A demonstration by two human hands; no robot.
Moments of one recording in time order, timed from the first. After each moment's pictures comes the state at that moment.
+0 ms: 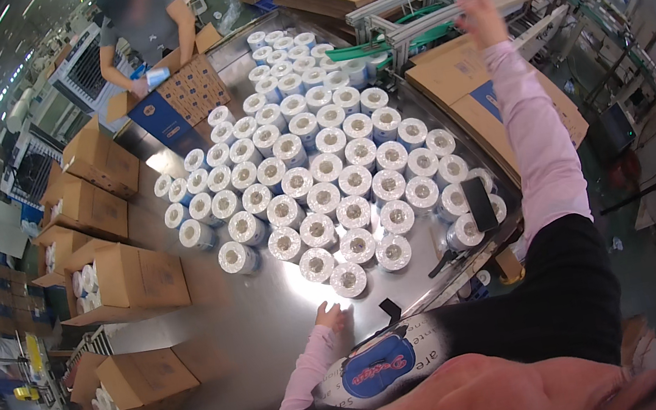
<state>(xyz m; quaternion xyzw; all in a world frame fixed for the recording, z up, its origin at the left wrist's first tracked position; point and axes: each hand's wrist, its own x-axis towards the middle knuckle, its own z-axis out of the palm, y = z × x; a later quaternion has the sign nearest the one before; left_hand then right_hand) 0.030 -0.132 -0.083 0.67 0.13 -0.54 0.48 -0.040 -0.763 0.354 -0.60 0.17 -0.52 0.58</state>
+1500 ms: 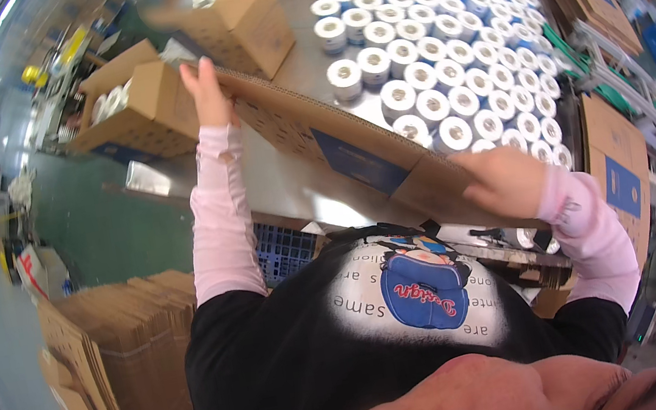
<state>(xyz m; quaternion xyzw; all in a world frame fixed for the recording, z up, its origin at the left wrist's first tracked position) 0.130 0.062 0.256 0.54 0.02 0.15 0.83 -0.071 -0.318 0.374 -0.92 -0.28 0.20 0.20</state>
